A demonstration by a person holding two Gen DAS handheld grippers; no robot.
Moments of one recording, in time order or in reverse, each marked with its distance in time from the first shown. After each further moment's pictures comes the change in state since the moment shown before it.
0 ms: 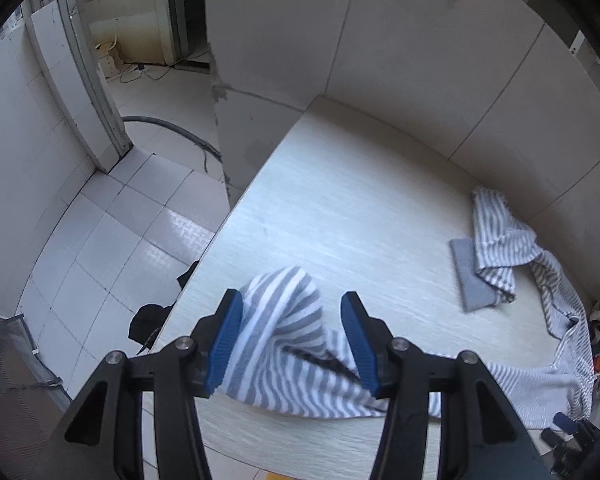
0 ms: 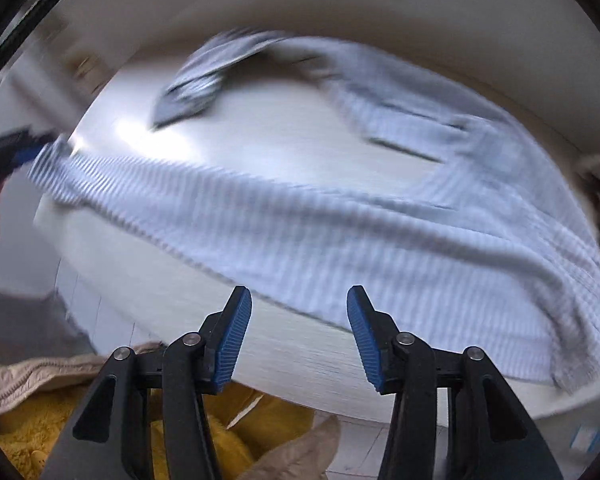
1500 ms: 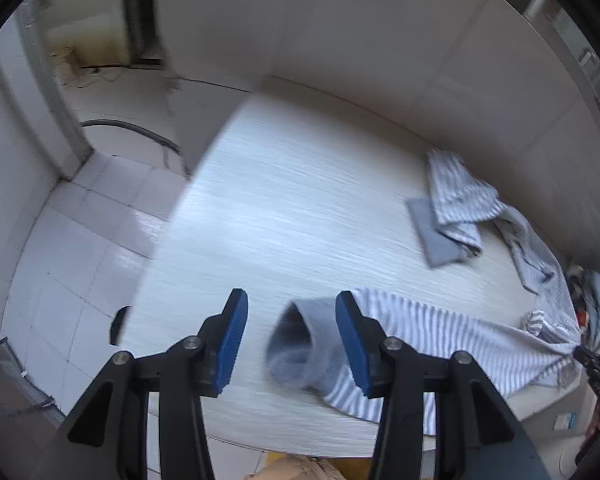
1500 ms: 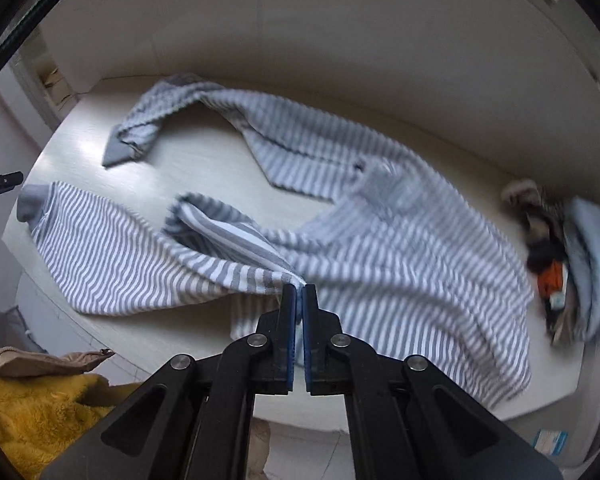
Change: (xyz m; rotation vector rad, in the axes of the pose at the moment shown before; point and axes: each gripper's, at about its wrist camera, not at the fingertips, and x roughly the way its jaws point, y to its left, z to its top) left arm -0.002 -0.024 -0.025 0.106 0.054 -0.139; right arm -0.060 -0.058 -0.003 0.050 -0.095 -0.193
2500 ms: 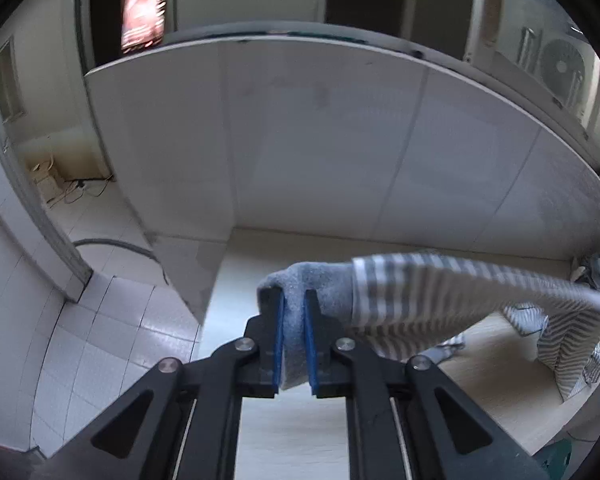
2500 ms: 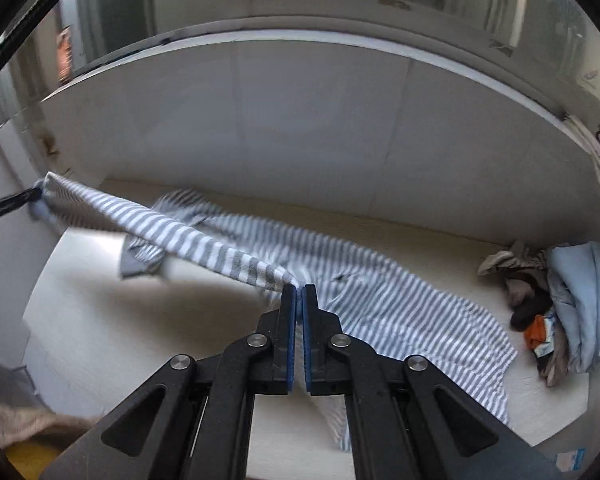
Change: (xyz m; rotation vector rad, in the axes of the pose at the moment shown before) left arm -0.040 -0.024 0.075 0.203 -0.316 0.030; right arm -0.053 -0.010 0.041 0.044 -0.283 0.030
